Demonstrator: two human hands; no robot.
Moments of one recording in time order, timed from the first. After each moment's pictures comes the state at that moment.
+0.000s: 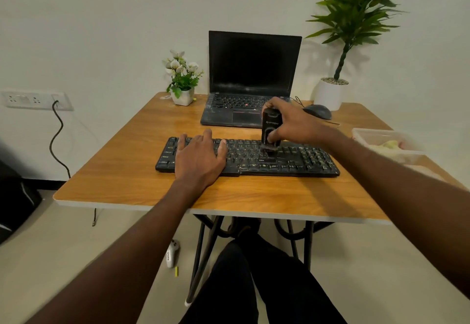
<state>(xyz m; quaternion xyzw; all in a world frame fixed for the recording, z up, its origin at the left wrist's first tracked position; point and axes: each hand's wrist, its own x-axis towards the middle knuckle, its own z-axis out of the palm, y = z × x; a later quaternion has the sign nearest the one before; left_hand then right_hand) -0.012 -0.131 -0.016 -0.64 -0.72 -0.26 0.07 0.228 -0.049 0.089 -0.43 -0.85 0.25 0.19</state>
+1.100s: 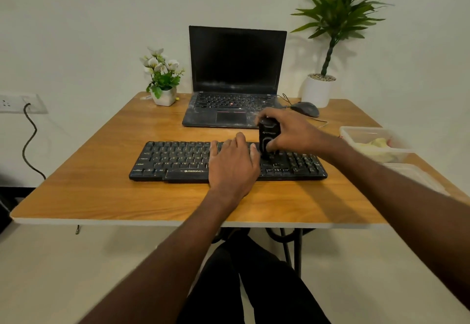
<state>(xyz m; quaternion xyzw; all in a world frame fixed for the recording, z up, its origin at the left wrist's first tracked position) 0.100 -0.109 -0.018 -0.67 -0.69 -0.27 0.06 0.261 -0.042 0.075 -0.43 -0.87 0.15 0.20</state>
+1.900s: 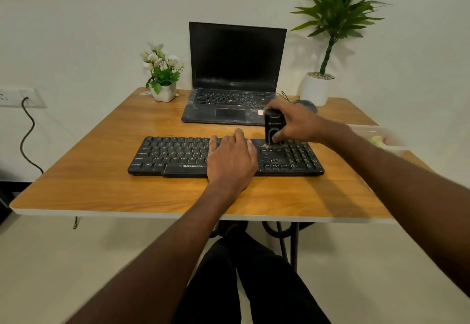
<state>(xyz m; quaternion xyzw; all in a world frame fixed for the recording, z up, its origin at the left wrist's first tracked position) 0.100 -0.110 -0.018 -0.67 -0.68 -0.28 0.08 0.274 -0.027 0.085 -0.44 -0.87 0.14 0.16</state>
